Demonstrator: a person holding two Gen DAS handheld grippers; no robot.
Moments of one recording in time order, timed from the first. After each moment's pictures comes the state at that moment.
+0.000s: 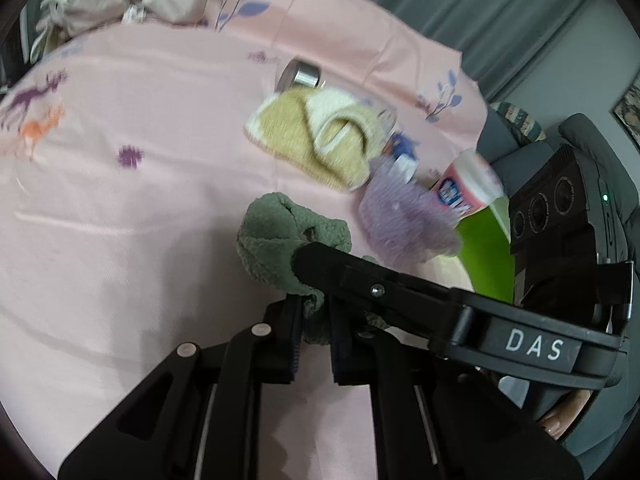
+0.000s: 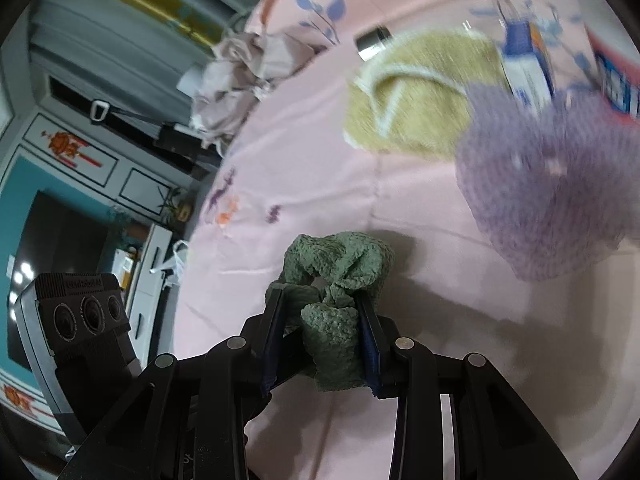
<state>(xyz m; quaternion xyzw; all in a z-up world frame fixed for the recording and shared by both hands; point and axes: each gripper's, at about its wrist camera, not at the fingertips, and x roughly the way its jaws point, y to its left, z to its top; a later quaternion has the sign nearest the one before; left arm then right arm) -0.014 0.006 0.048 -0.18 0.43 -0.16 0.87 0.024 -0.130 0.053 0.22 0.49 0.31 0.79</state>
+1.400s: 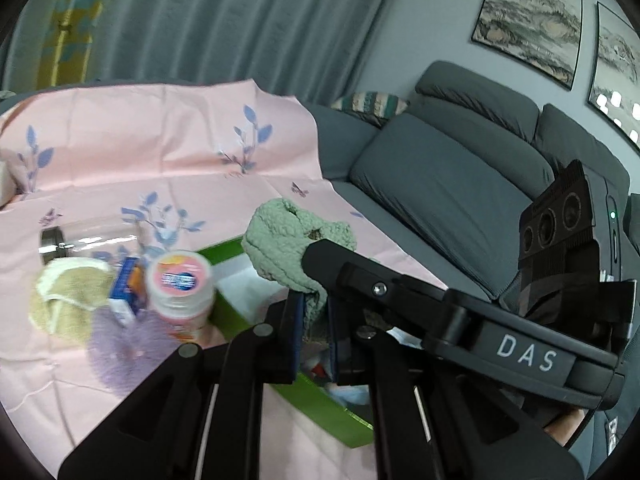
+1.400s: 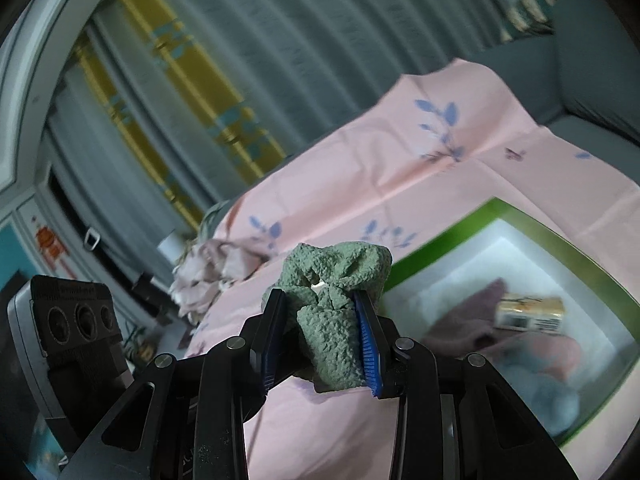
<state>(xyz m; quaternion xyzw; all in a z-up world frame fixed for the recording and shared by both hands) -0.007 -0.212 0.156 -0.06 0.31 -0.36 0.88 -0.040 -0.354 0.171 0.28 0.26 0.13 0.91</state>
